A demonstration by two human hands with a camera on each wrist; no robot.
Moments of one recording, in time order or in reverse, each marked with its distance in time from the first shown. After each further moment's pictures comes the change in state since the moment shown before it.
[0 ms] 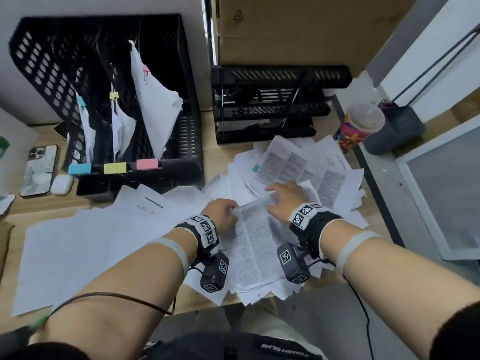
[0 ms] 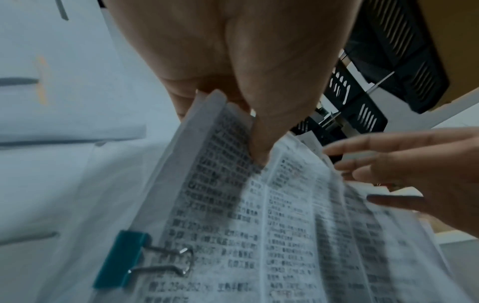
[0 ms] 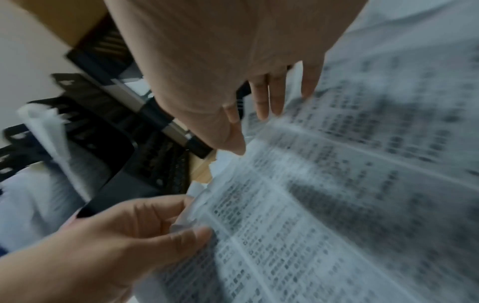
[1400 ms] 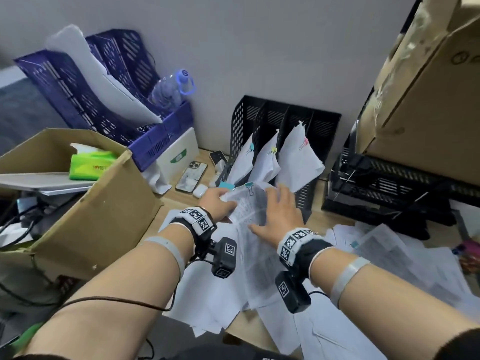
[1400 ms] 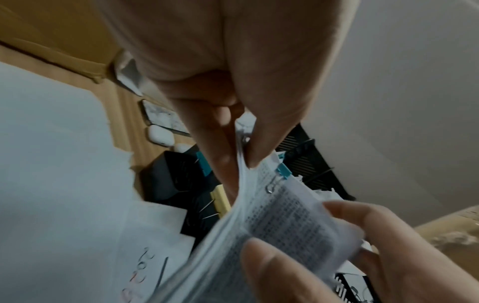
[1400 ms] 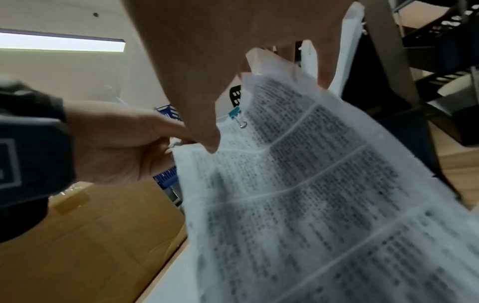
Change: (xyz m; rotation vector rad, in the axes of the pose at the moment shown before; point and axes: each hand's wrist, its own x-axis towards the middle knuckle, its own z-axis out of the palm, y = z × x) left_hand -0.167 -0.121 -0.187 -0.621 0.689 -0.309; right_hand -0.059 -0.265 0.036 -0.283 0.339 -0.656
